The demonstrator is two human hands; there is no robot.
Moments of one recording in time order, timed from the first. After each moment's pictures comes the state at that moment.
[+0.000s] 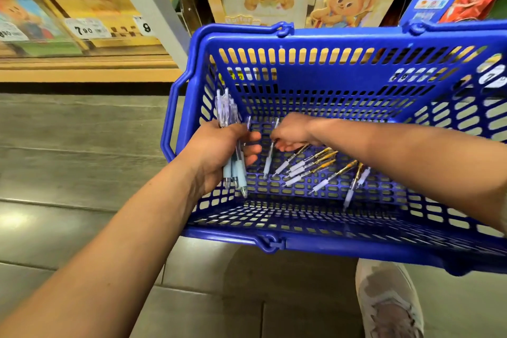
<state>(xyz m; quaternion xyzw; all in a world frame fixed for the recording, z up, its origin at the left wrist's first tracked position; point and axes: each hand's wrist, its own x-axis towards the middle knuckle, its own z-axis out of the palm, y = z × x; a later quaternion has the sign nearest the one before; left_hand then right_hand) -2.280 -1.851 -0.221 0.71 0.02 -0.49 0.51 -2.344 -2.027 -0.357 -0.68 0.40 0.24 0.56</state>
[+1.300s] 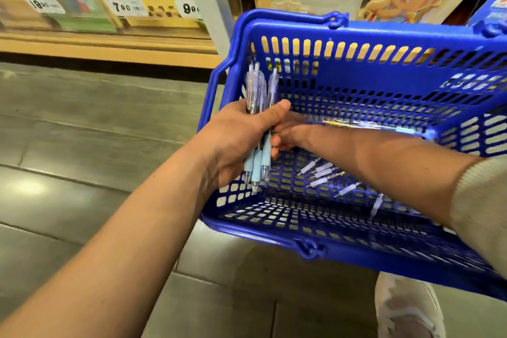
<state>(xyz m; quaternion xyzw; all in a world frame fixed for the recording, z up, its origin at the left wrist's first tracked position) -2.262 -1.832 -0.197 0.65 -0.03 -0.52 0.55 -2.289 -1.968 -0.345 -0.76 0.35 0.26 0.48</state>
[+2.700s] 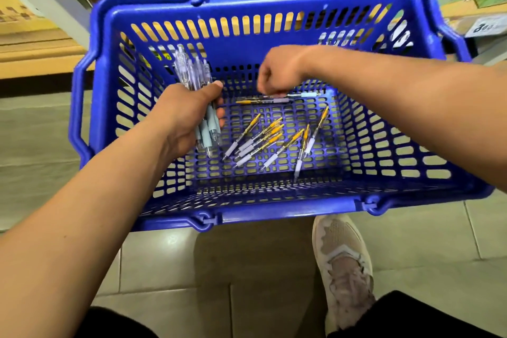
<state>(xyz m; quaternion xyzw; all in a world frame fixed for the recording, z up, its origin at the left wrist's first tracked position) -2.309 -1.900 -0.228 0.72 -0.05 -0.48 0.49 -2.398 -2.102 -0.276 -0.87 0.27 0.27 0.31</state>
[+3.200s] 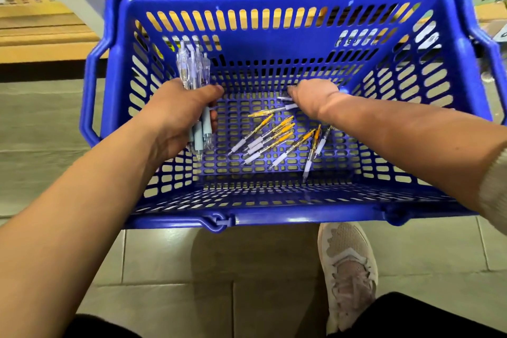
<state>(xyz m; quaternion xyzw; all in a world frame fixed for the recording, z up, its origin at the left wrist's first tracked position) -2.284 -1.883 -0.240 0.74 -0.05 -0.48 0.46 -2.438 -2.091 -0.362 -0.92 0.26 0.31 -0.03</state>
